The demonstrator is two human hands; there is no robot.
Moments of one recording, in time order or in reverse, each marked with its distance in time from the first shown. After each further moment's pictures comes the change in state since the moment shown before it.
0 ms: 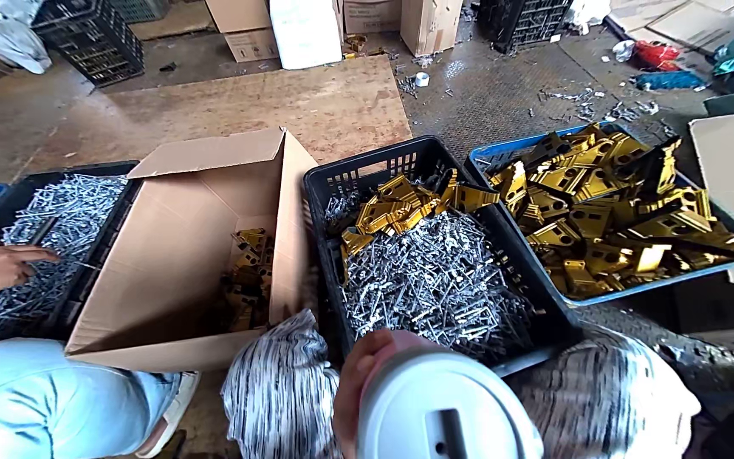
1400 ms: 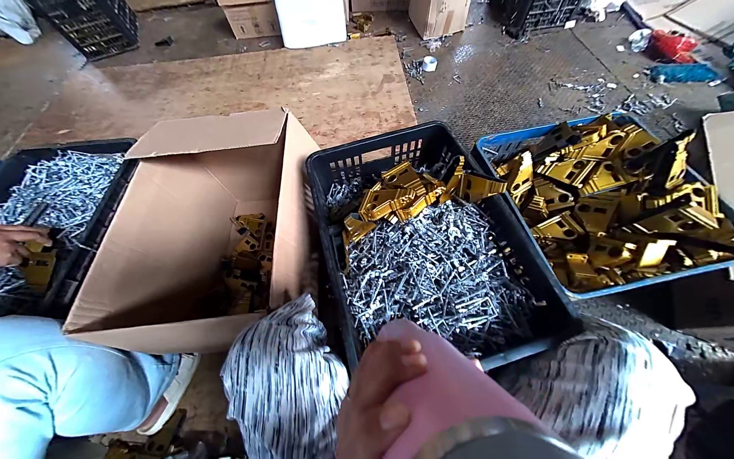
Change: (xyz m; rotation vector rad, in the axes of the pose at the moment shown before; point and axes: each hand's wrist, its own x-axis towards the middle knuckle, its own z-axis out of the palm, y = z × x) left_hand 0.053 0.072 0.010 0.025 -0.150 0.030; right_hand 0.003 -0.004 -0.001 -0.001 0.012 -0.011
